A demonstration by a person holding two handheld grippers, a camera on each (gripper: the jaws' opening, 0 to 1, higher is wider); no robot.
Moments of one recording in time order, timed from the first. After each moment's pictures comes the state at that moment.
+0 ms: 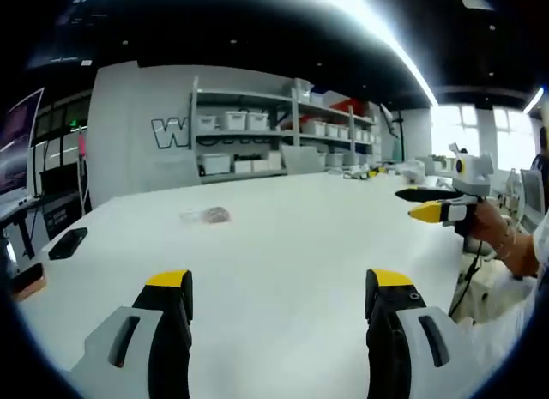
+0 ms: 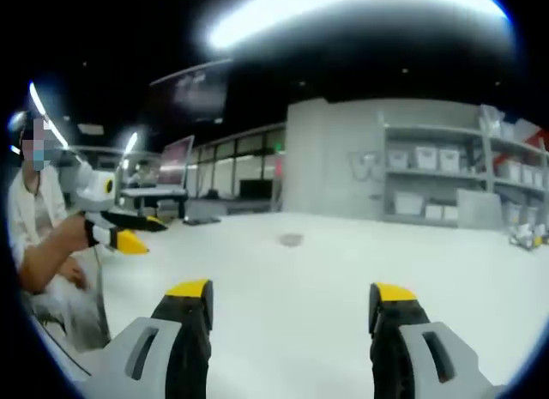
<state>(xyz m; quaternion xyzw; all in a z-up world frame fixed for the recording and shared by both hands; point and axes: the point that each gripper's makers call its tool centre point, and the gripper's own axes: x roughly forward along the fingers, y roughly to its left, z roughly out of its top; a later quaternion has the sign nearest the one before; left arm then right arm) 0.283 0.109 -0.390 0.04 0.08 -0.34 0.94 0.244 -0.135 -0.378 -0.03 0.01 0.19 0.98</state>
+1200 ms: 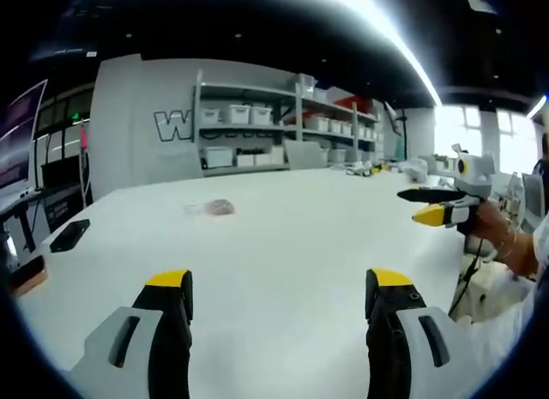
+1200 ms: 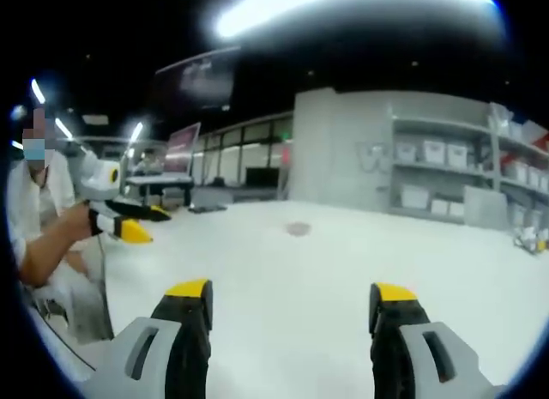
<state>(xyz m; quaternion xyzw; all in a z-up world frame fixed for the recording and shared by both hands) 0.281 0.114 -0.399 0.03 0.10 -0.34 0.94 0.239 -0.130 -0.389 -0.05 0.04 0.21 0.98</state>
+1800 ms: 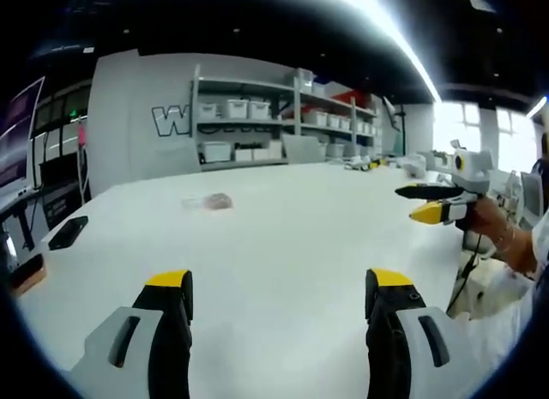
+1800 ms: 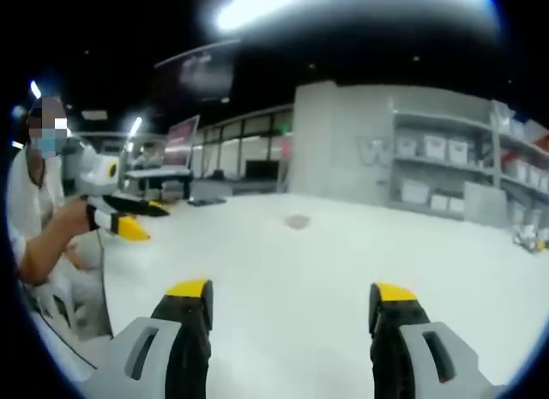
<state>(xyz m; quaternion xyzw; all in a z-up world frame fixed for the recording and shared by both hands) 0.279 0.115 -0.403 0.04 0.11 -0.34 0.93 0.240 -0.128 -0.396 -0.05 0.06 0.21 0.98</state>
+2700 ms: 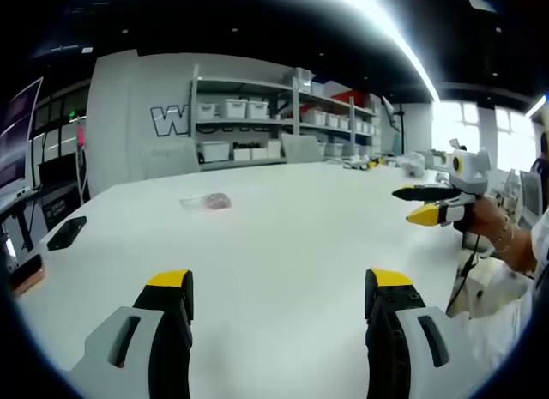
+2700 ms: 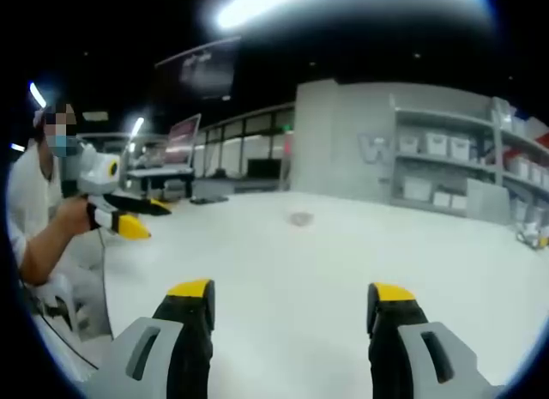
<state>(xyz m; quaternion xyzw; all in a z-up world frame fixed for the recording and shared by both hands) 0.279 0.112 -0.405 0.04 0.11 -0.34 0.93 0.242 -0.127 -0.401 -0.05 0.06 0.21 0.97</state>
